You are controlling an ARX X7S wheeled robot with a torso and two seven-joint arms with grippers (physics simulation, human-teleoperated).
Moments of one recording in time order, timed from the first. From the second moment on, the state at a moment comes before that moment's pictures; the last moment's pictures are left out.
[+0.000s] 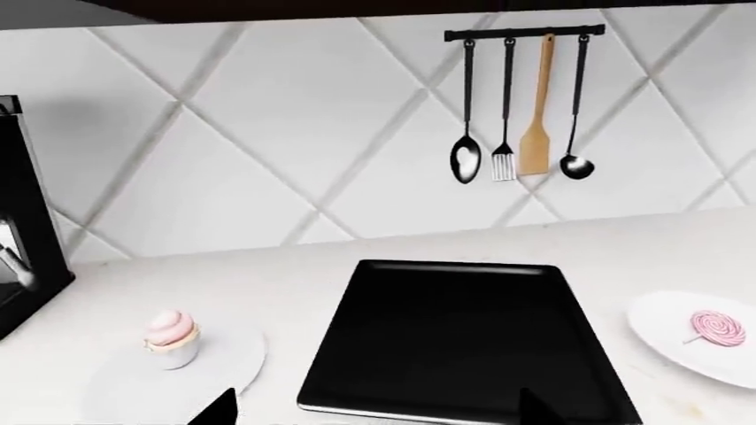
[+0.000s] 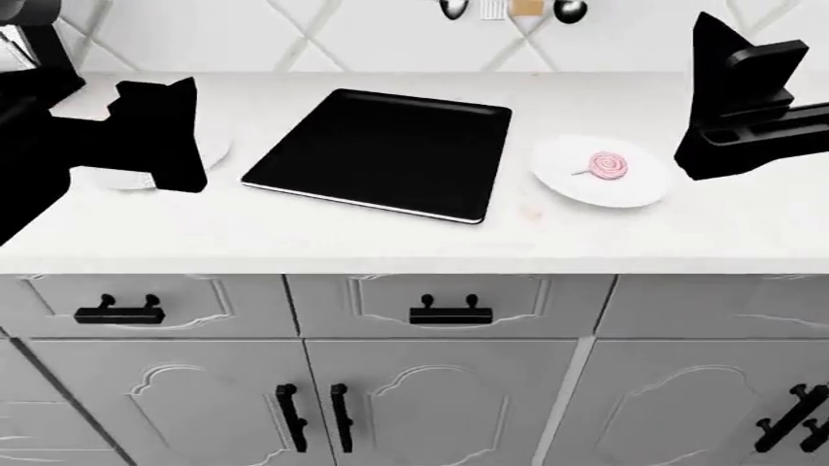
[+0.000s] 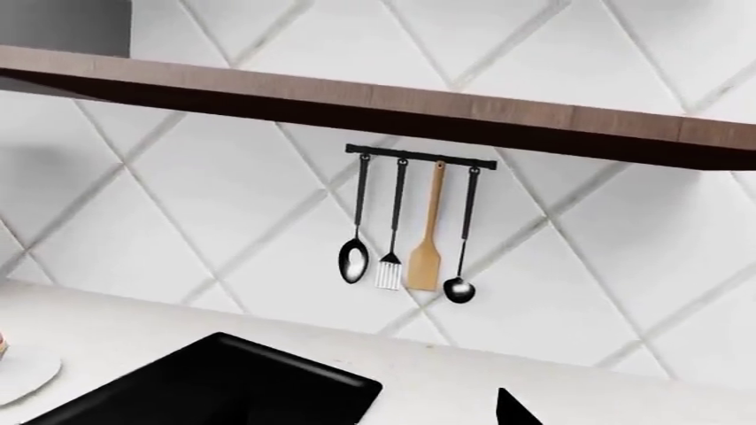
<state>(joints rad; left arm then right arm) -1.21 -0.72 -0.01 0.40 -2.01 -1.36 -1.22 1.22 0.76 0.14 -0.57 1.92 1.37 1.10</state>
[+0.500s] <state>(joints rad) -1.19 -0.74 -0.01 0.40 -1.97 -1.34 -1.19 1.19 0.77 0.14 -0.57 1.90 1.35 1.07</state>
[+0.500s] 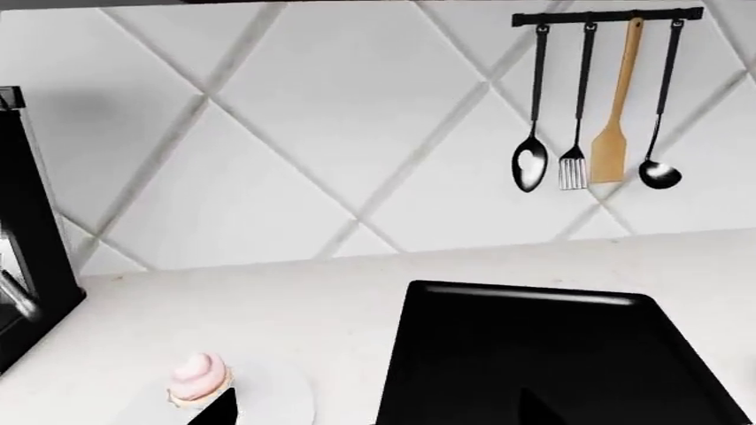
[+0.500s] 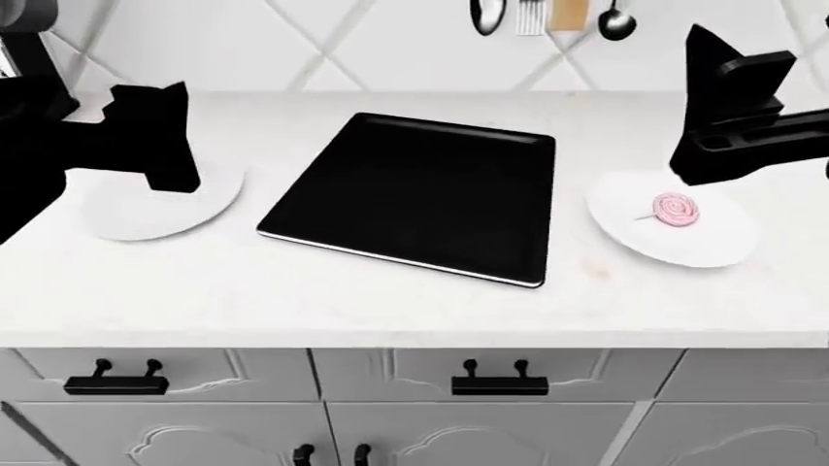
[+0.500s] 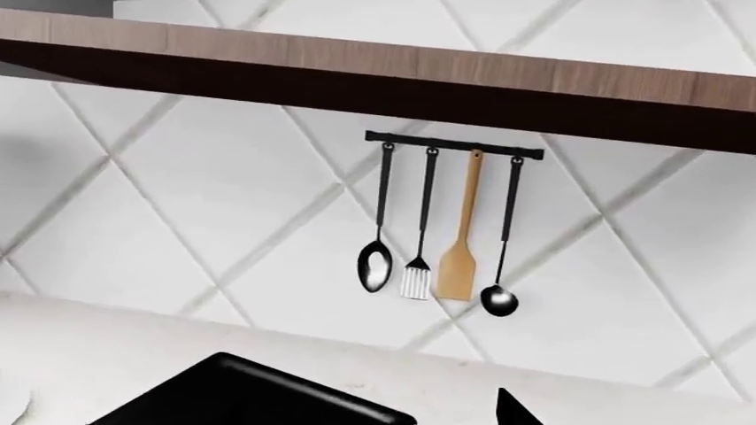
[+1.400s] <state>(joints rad) -1.22 -0.76 0.04 0.40 -1.96 -1.31 -1.18 1.18 0.80 0.12 -0.56 1.90 1.30 1.05</state>
